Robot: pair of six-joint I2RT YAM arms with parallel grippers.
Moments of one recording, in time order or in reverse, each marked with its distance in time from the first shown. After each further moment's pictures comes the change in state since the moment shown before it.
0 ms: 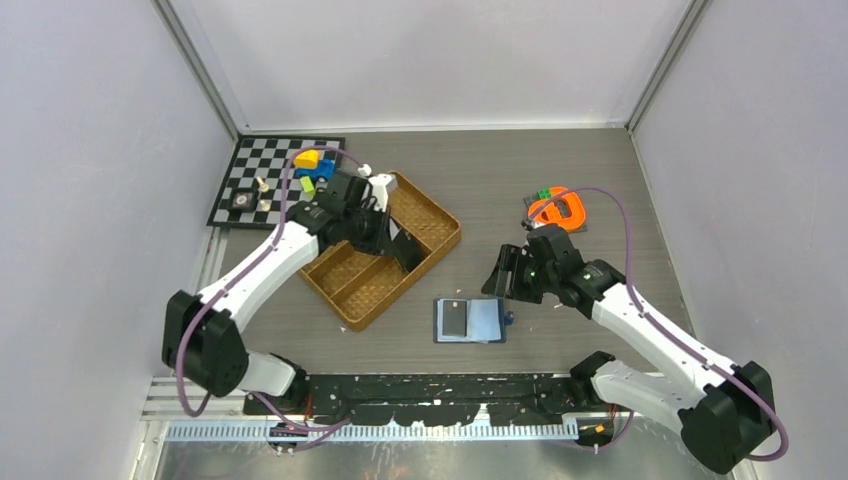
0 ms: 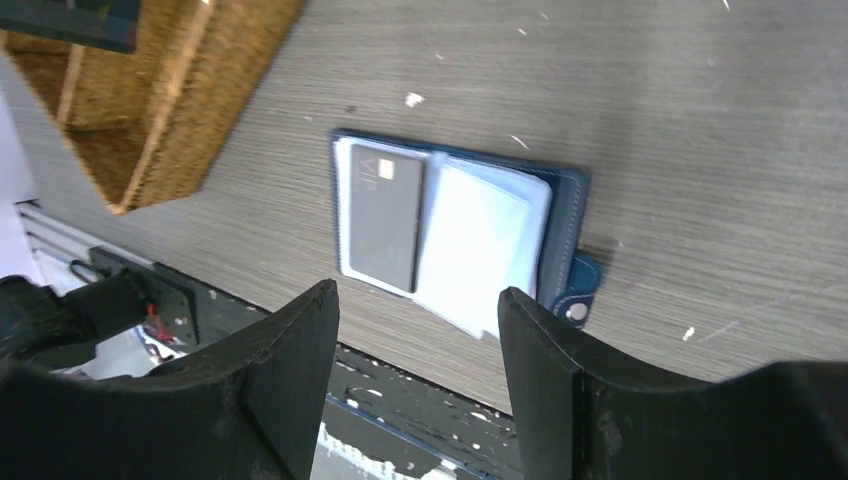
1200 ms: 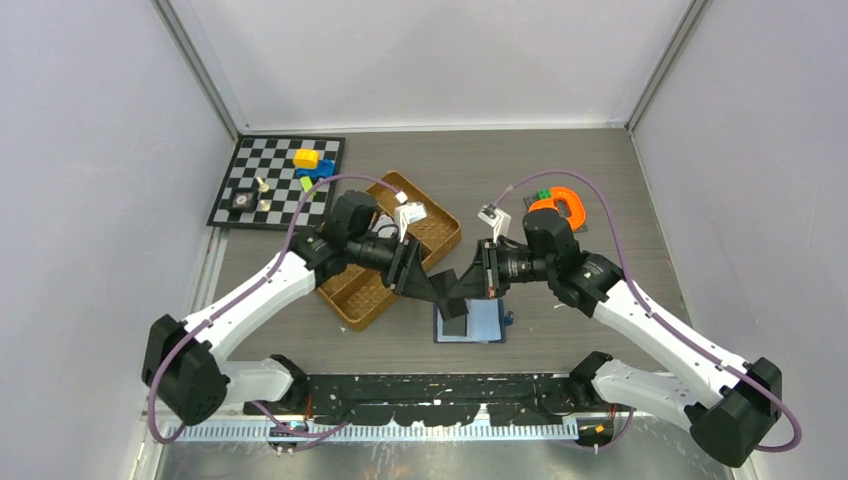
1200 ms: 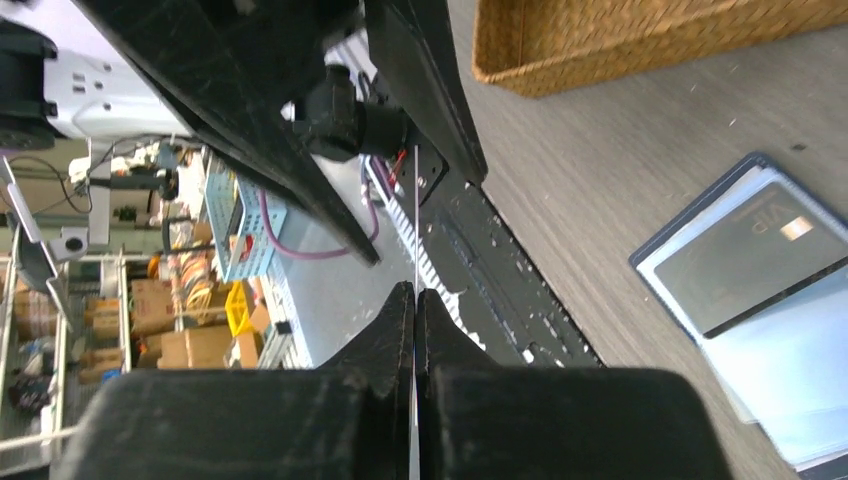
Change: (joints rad) left arm -0.153 -0.163 -0.123 0.168 0.650 -0.060; right arm 0.124 0.005 0.152 0.220 -0.532 -0.052
